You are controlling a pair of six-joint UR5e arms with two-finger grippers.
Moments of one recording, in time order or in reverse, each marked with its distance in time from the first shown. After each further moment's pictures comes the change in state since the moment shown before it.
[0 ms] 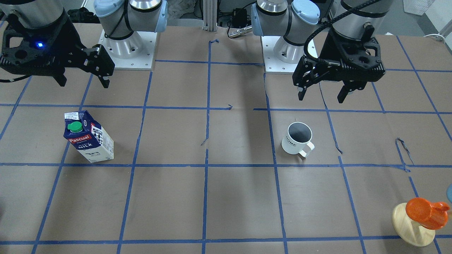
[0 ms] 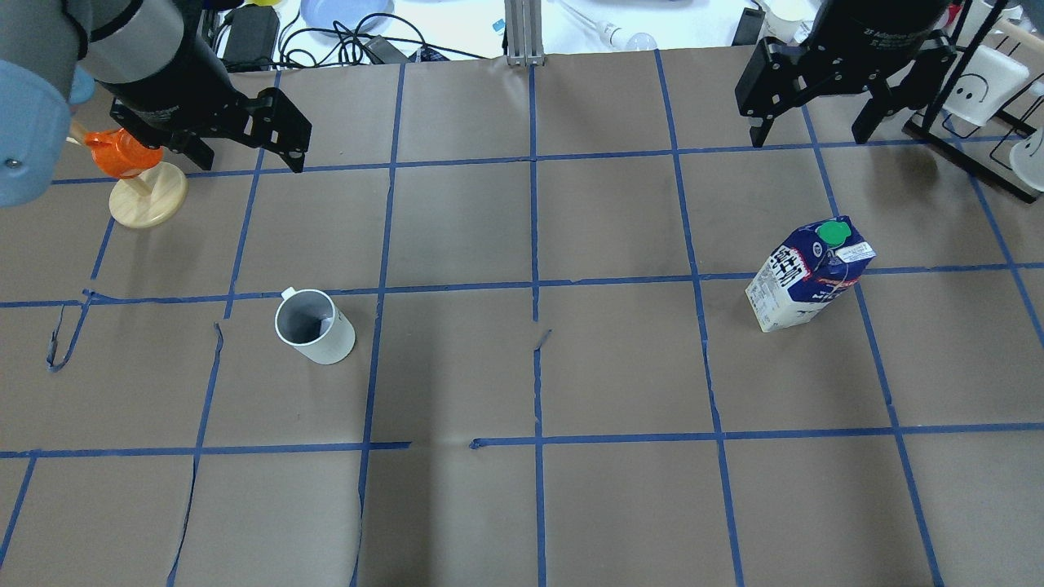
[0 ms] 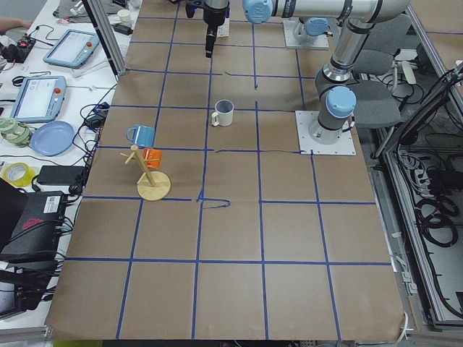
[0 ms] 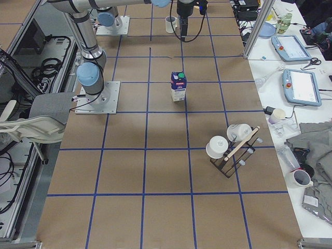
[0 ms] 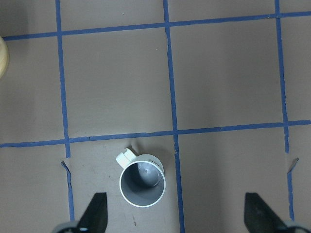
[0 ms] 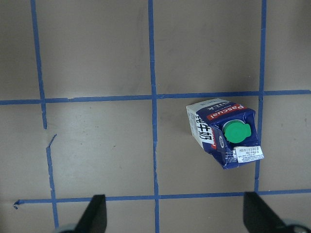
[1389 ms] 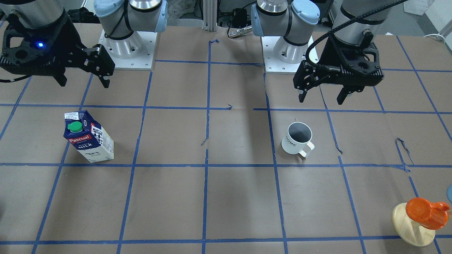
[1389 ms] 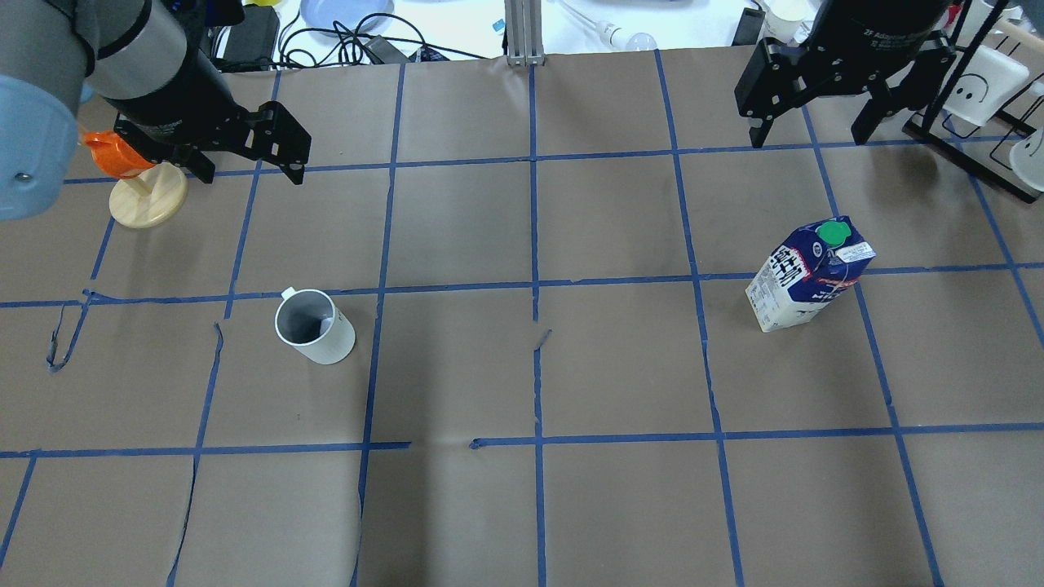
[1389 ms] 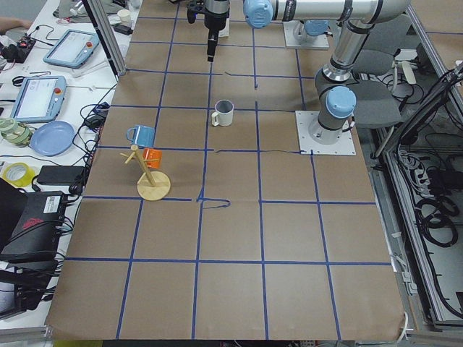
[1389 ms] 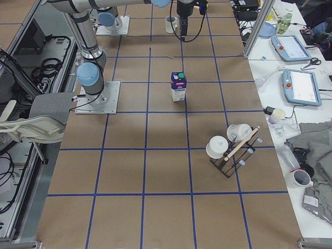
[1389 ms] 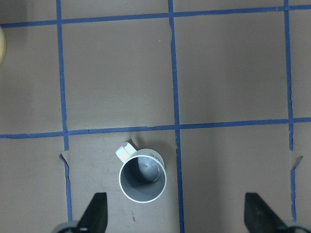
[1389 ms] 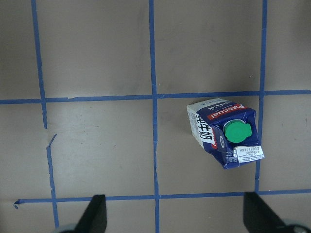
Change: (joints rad) left arm 0.034 0.000 -0.037 0.009 -0.004 0.045; right arm 0.000 -0.001 0.001 0.001 0.001 -0.001
